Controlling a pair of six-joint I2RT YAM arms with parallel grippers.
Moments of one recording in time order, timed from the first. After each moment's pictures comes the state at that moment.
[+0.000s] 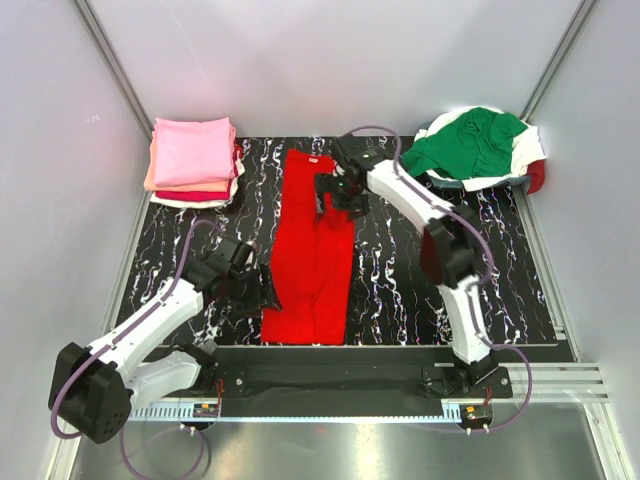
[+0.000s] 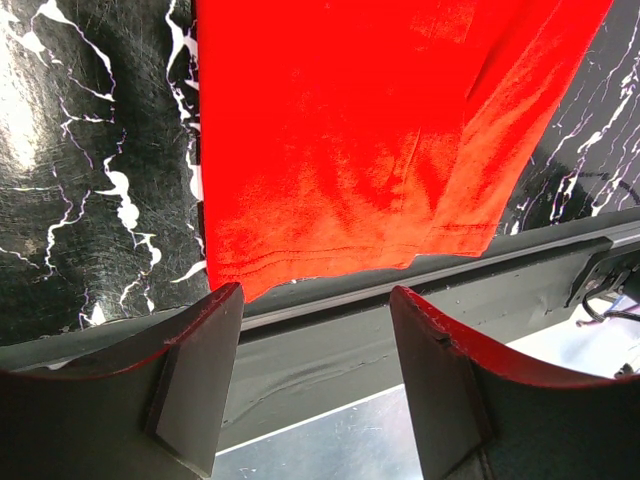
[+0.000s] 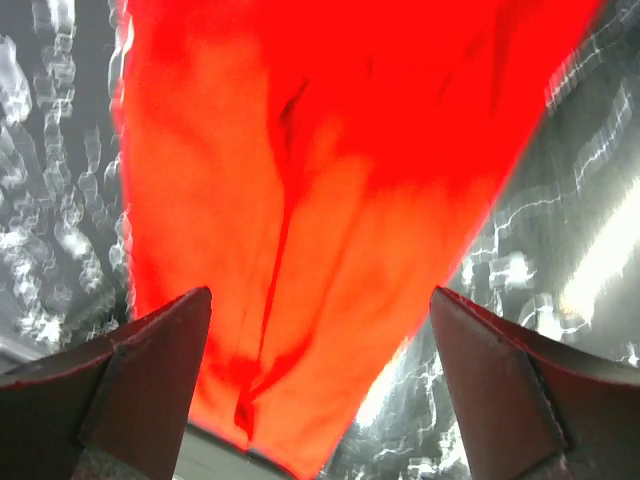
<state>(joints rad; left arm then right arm) -0.50 1.03 0.68 -0.79 0.24 -0.71 0.56 2.26 2.08 -0.95 -0.17 0.43</state>
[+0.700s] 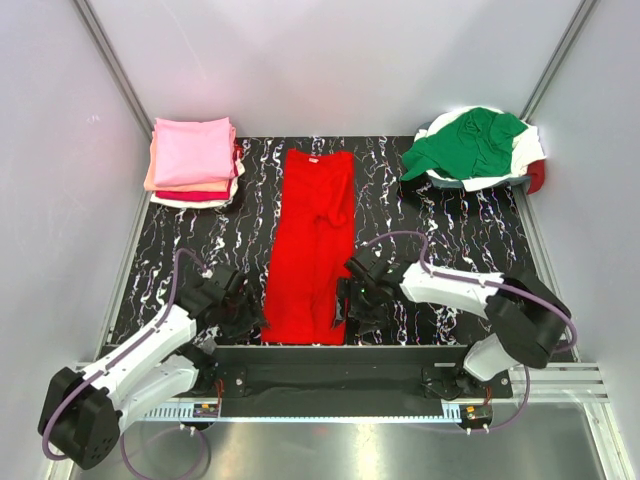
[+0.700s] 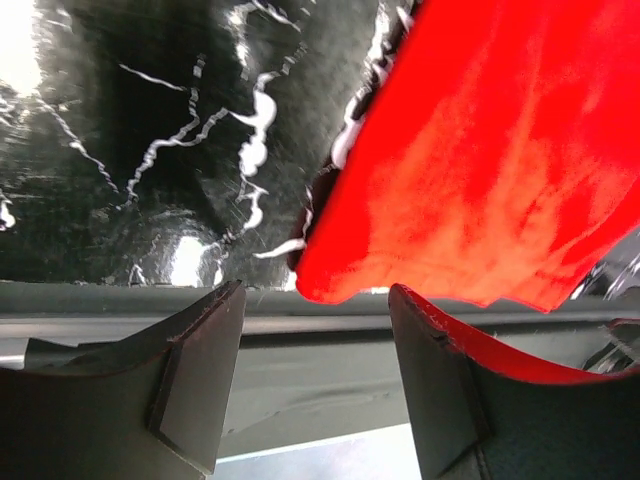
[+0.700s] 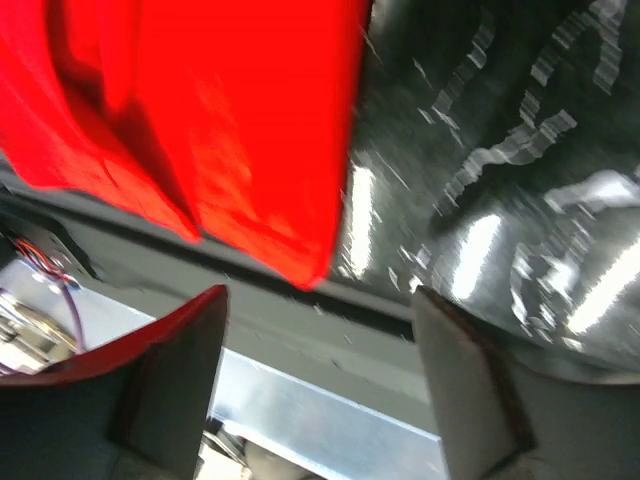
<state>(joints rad) -0.52 0.88 0.47 -0.81 0.10 -0.97 0.88 1.49 0.83 -0.55 -0.26 0.96</state>
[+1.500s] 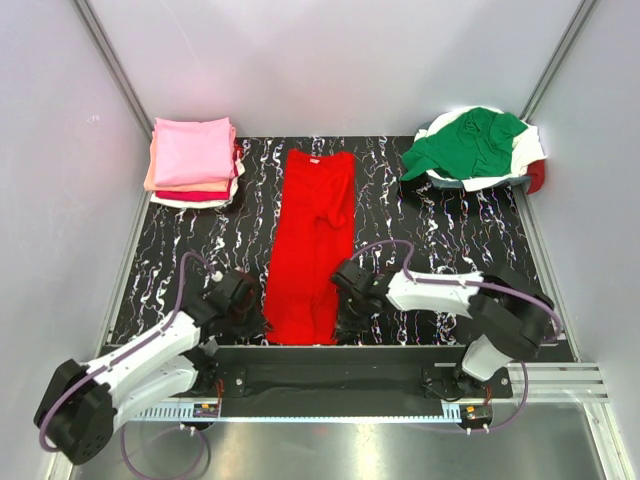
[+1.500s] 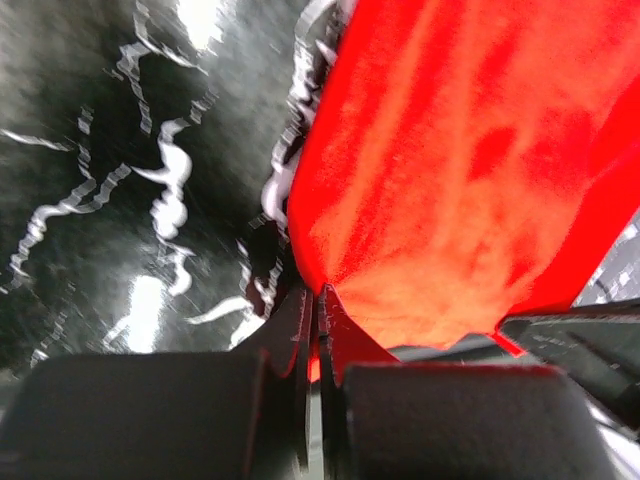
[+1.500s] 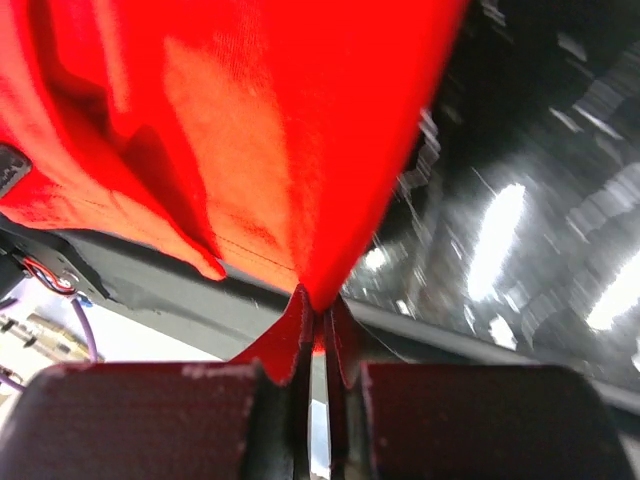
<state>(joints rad) -0.60 0.89 0.35 -0.55 0.09 -1.06 1.00 1.62 0.83 -0.38 -0.24 1.11</state>
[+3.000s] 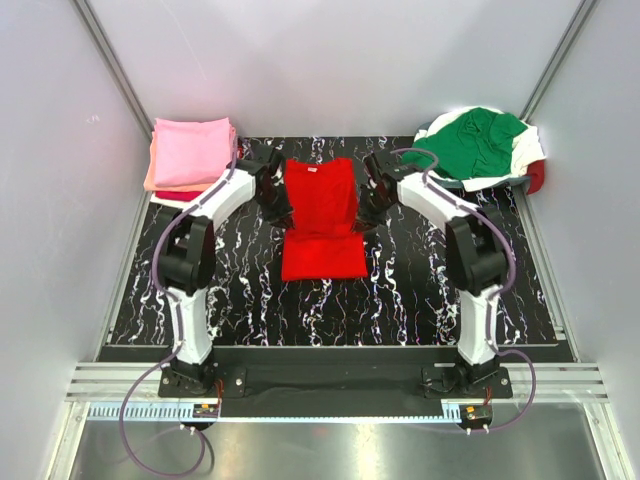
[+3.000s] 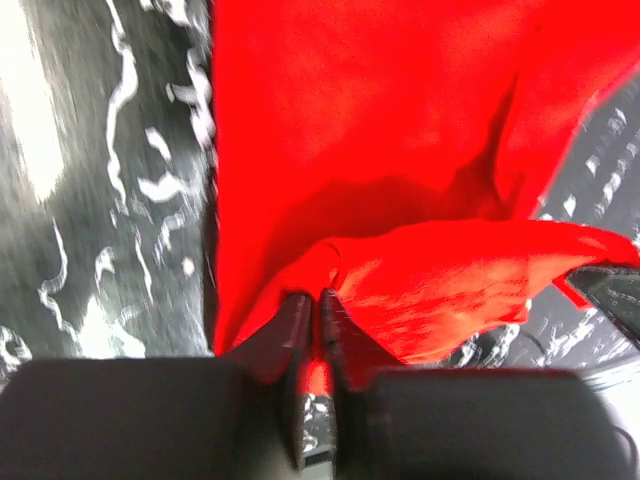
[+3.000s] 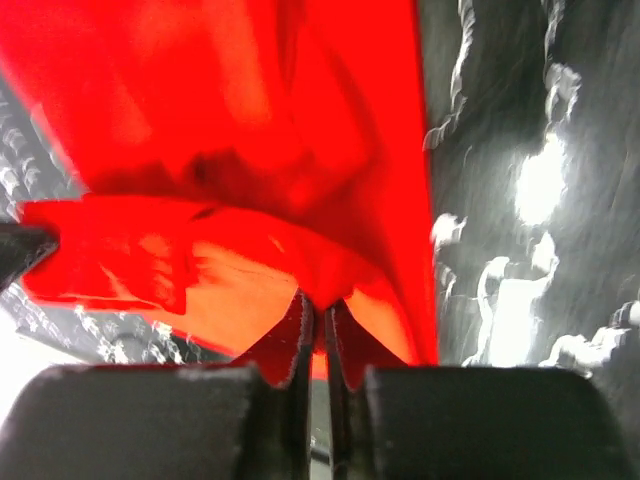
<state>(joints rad) -0.33 1.99 1.62 -0.85 0.24 -0.60 0.43 2.02 1.61 -0.74 -0.25 0.66</state>
